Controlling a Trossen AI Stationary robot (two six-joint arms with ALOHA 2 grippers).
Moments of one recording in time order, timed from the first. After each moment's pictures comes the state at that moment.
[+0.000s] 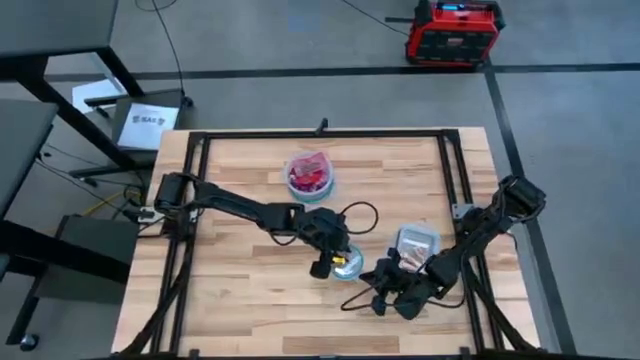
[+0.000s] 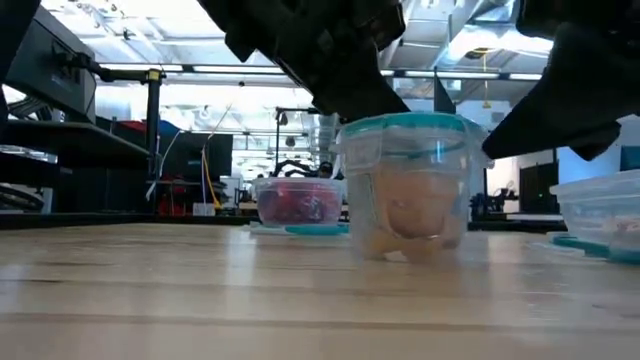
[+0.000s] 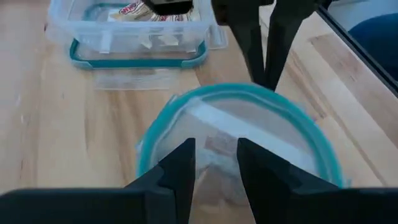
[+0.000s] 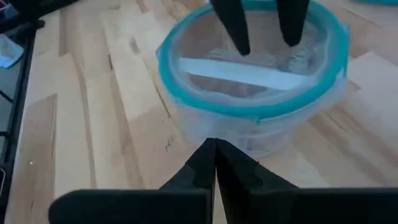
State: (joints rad) left arm -0.13 1.91 1.27 0.09 0.16 0.10; right arm 0.71 1.66 0.78 0.05 0.76 0.94
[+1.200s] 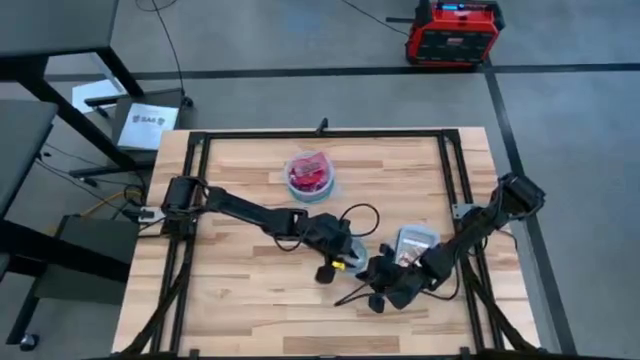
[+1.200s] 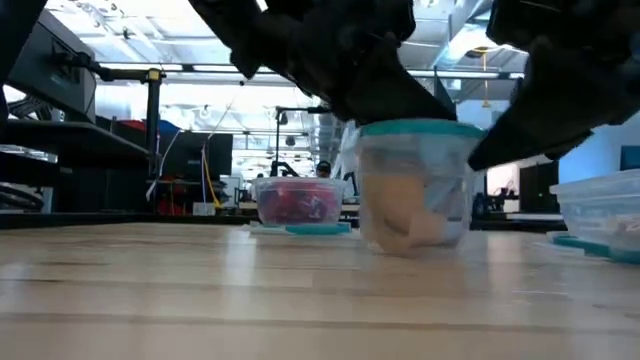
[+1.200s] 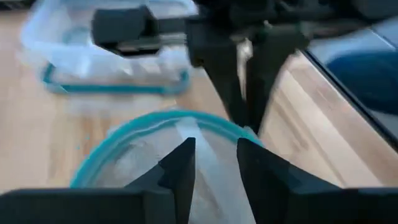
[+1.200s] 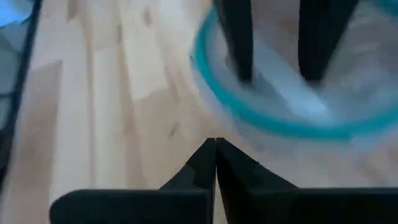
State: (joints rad) left arm -0.14 1.94 1.26 0.17 0.21 0.04; right arm 0.64 1.64 0.77 0.07 0.50 0.79
